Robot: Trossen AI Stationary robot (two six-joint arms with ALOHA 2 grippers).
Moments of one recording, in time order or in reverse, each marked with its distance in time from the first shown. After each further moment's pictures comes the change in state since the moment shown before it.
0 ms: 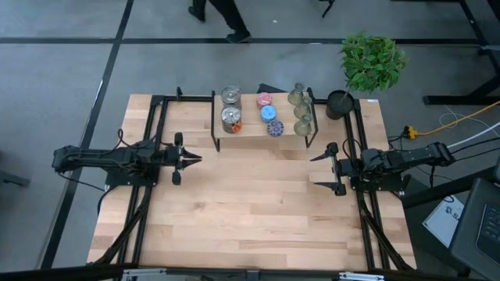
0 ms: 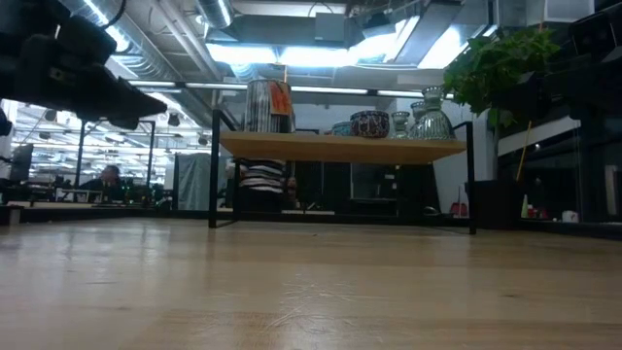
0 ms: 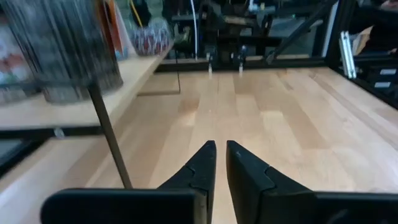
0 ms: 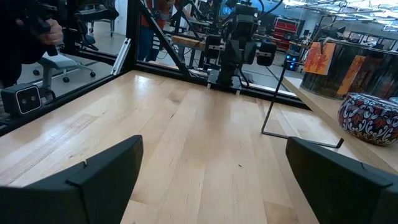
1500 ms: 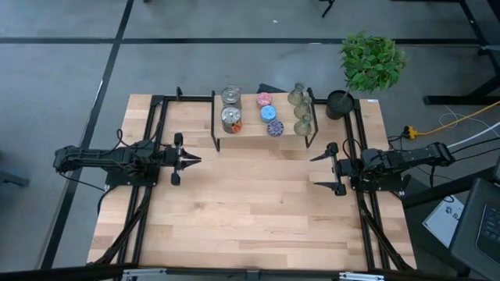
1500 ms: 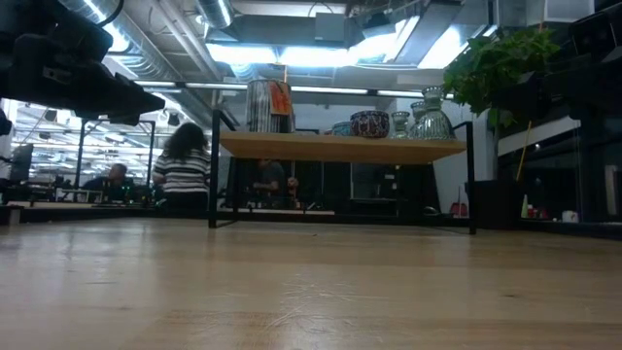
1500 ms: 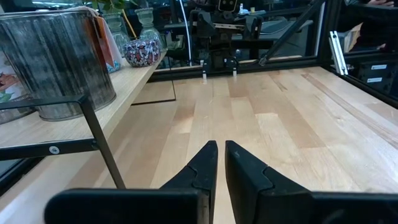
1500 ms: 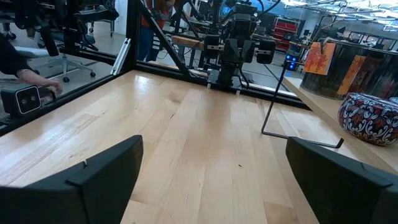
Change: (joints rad) left arm -0.010 -0.029 0.000 -0.005 0.020 0.059; right arm 0.000 0.000 0.000 0.000 0.000 0.000
